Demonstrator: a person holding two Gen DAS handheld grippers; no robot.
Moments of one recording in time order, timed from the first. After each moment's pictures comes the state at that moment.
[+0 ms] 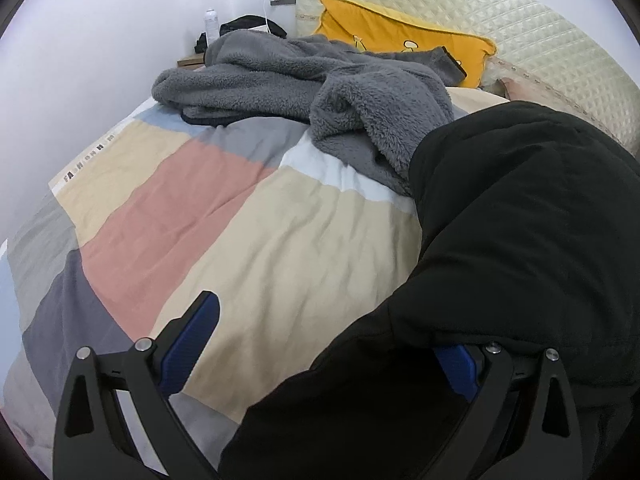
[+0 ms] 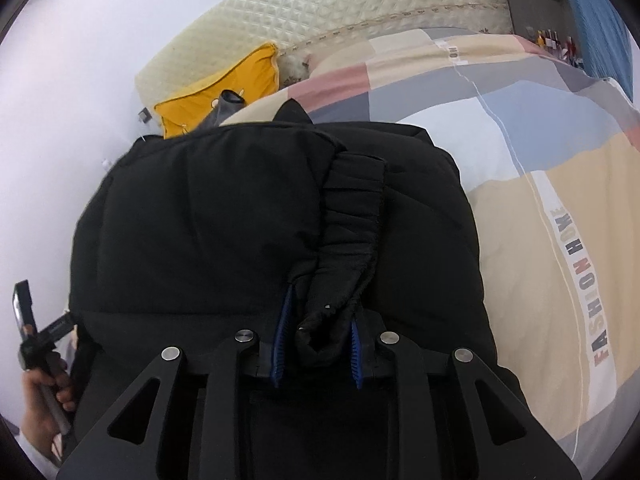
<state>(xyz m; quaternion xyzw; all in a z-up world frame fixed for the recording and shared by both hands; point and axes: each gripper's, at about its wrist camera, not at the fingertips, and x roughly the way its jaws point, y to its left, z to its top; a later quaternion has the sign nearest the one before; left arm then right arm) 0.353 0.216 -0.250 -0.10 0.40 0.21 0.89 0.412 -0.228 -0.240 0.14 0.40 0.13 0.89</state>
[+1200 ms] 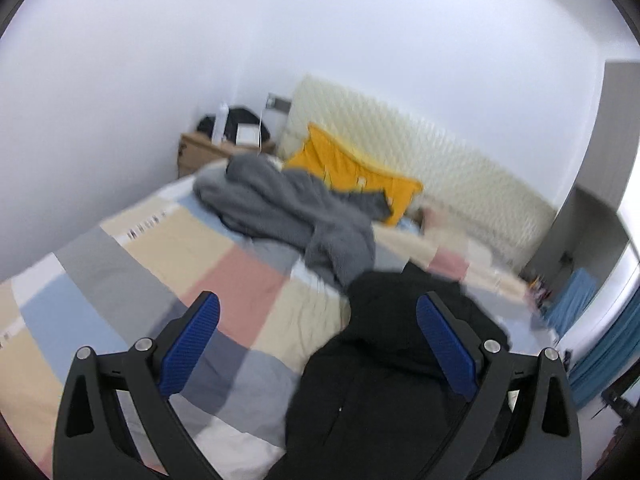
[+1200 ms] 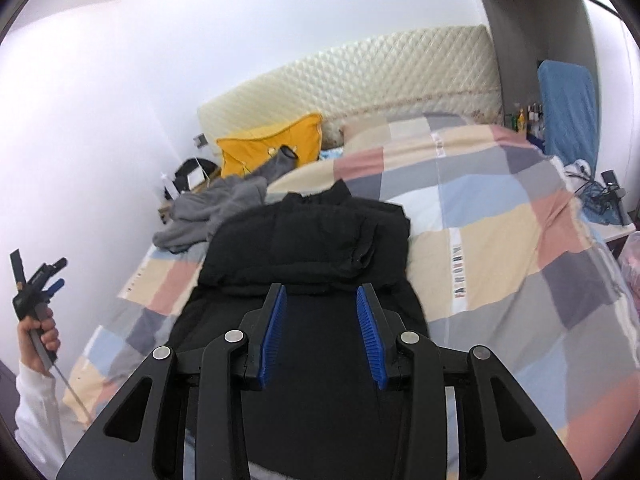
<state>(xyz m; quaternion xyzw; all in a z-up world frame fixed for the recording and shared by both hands) 0.077 0.294 0.017 -0.21 0.22 0.10 0.95 0.145 -0.279 0.014 0.11 0.33 0.15 0.93</state>
